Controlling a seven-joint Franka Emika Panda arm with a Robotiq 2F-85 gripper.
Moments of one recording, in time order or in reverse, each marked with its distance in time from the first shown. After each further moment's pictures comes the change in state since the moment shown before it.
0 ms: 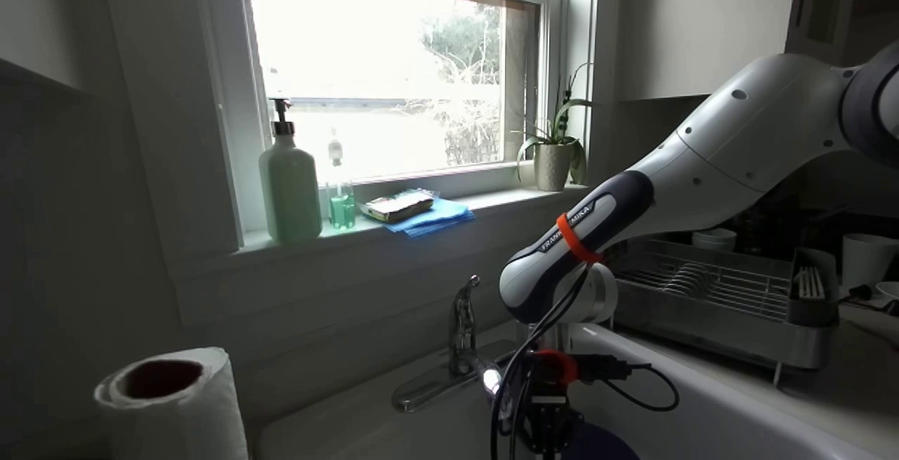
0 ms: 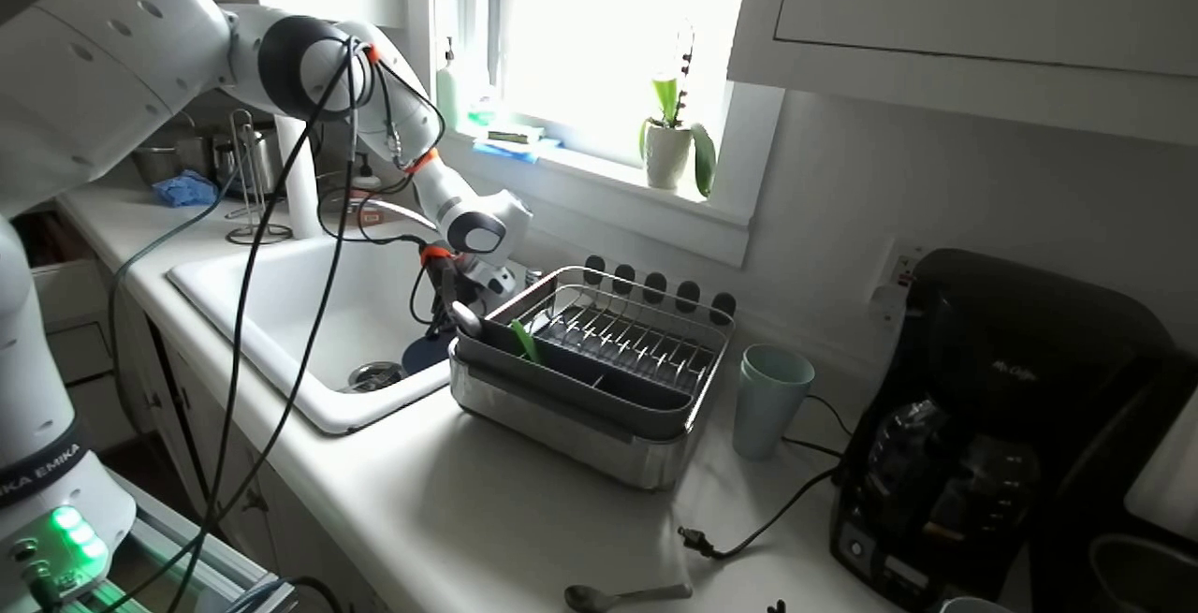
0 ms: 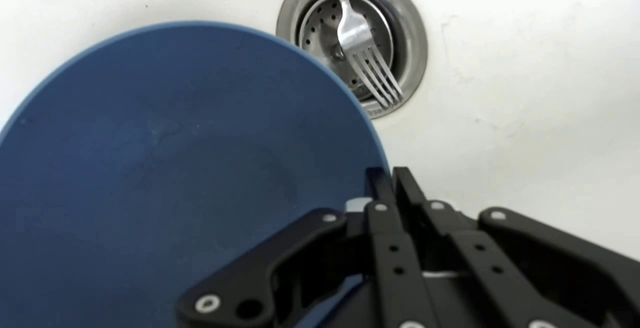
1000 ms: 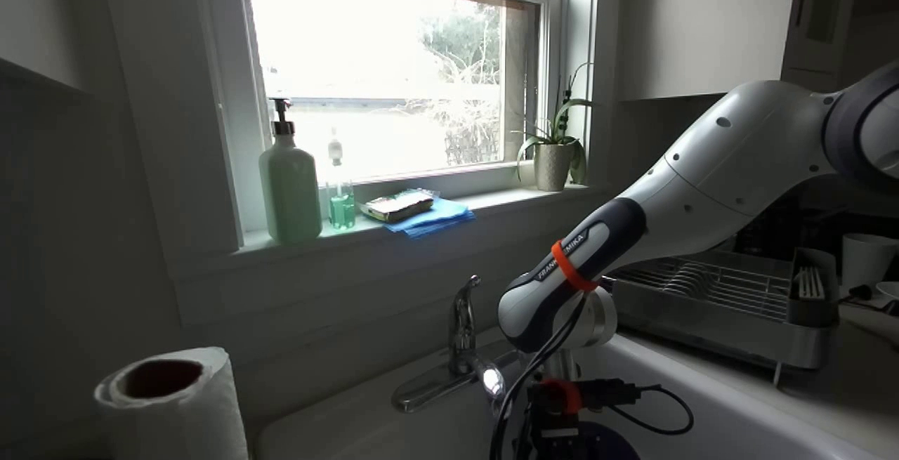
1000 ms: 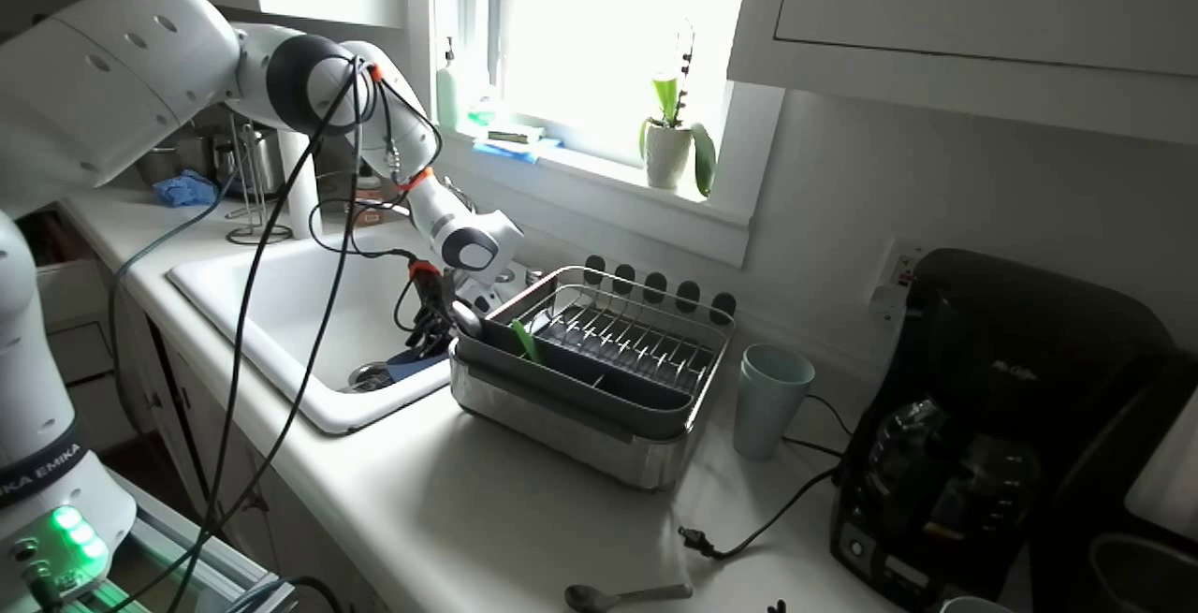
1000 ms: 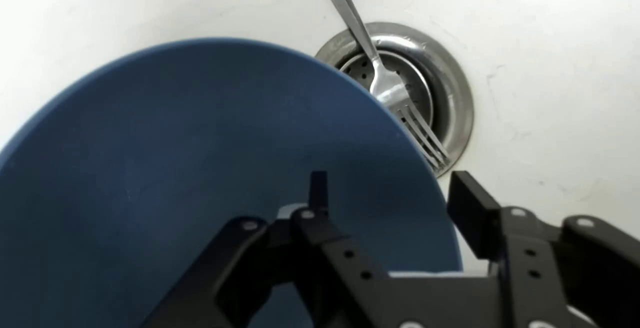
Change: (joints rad) arm 0.034 0.064 -0.021 0.014 -0.006 -0.076 0.071
